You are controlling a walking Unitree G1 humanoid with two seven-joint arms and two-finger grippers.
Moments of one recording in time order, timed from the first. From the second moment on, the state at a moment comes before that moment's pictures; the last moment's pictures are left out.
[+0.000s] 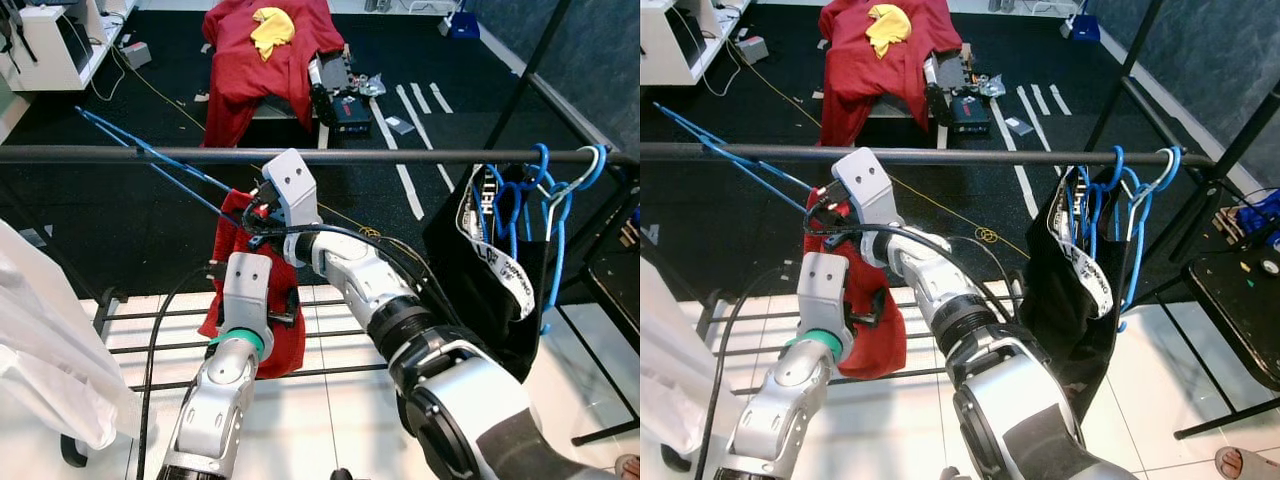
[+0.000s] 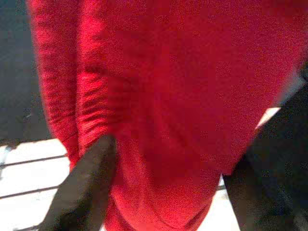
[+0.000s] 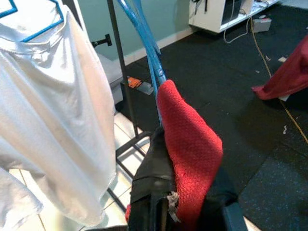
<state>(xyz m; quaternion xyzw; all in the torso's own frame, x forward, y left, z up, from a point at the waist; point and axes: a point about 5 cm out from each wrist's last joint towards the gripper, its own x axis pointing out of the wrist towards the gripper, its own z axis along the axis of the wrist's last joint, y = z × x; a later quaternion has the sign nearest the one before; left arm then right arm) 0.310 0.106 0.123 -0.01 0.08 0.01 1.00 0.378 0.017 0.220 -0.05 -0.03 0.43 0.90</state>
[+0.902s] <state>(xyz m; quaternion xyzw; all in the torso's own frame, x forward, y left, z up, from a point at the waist) 0.259 0.130 0.150 0.05 -0.01 -0.08 1.00 0.381 -0.001 0.226 -0.06 -0.07 0.41 0.91</state>
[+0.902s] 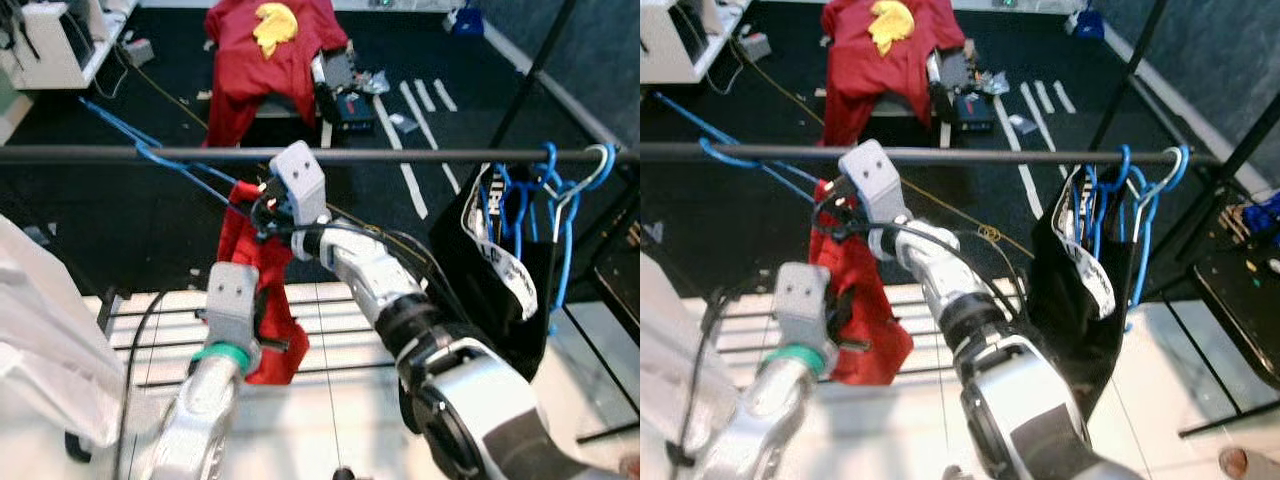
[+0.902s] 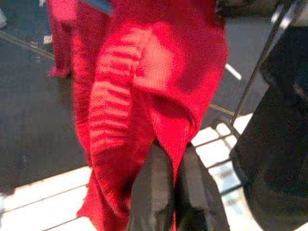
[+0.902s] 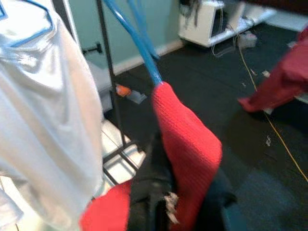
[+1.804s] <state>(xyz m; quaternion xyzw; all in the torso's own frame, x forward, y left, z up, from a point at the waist) 0.239 0.144 0.151 0.09 -0.01 -0.10 0.99 0.336 -0.032 0.204 0.04 -0.02 0.51 0.86</state>
